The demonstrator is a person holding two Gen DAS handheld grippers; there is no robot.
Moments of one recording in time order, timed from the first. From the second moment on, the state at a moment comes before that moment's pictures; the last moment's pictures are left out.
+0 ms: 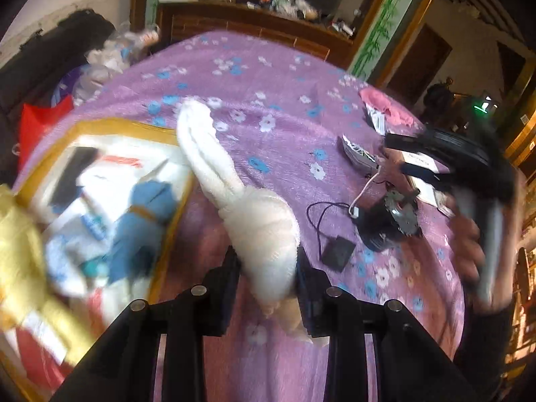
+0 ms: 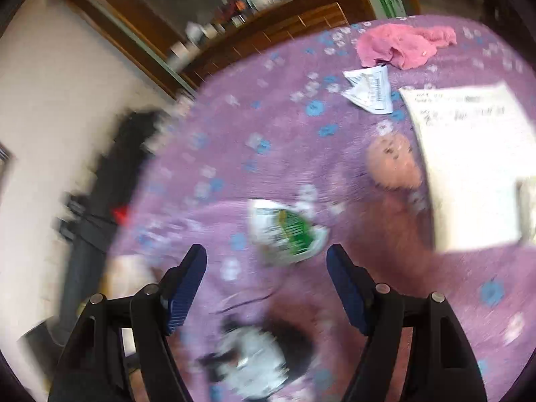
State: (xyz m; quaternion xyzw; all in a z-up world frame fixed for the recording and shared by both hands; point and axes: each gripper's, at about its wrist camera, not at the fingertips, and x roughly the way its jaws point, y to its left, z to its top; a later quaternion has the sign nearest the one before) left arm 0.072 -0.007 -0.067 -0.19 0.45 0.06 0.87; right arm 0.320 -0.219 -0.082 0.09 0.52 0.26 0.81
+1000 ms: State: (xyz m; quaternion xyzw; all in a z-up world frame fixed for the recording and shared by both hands) left arm 0.007 -0.007 -0.038 -0.22 0.42 0.03 0.88; right arm 0.204 -0.196 -0.025 0.12 0.40 0.39 0.82
